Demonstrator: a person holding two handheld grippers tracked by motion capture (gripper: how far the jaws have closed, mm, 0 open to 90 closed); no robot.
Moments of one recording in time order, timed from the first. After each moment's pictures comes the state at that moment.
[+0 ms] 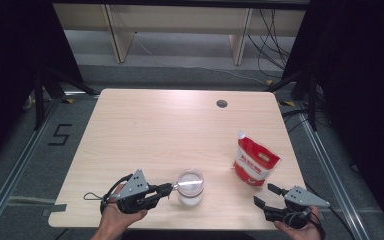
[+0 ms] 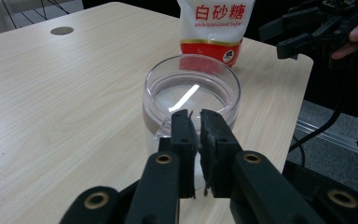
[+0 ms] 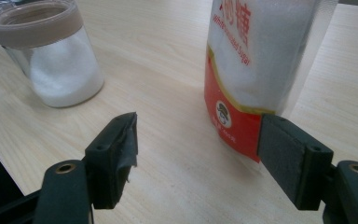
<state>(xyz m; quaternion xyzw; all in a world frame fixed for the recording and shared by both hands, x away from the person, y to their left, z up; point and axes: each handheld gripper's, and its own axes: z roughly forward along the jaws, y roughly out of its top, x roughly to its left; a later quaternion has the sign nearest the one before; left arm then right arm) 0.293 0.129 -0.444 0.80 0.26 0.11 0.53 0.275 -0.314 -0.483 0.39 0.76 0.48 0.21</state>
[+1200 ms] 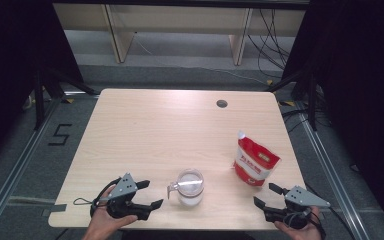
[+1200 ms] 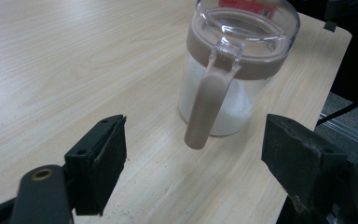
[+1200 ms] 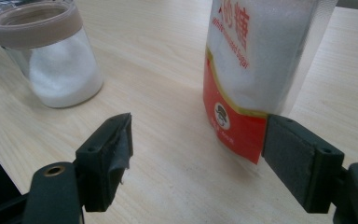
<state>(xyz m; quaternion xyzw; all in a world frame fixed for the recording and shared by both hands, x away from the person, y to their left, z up) 0.294 0.160 -0.473 0.80 0.32 0.11 0.49 0.275 -0.314 -0.481 0.39 0.76 0.48 0.21</state>
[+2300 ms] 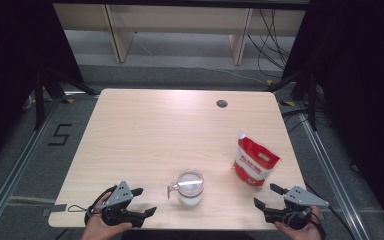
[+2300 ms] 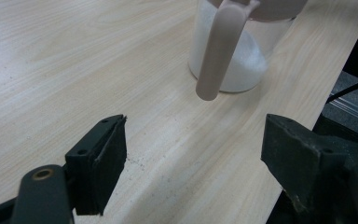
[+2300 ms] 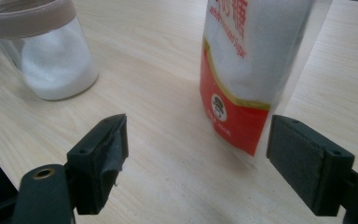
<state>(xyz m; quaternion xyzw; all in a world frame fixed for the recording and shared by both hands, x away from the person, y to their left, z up) 0.282 0.174 -0.491 0.82 0.33 0.11 0.46 0.275 -0.314 -0.483 0.40 0.77 0.46 0.20</state>
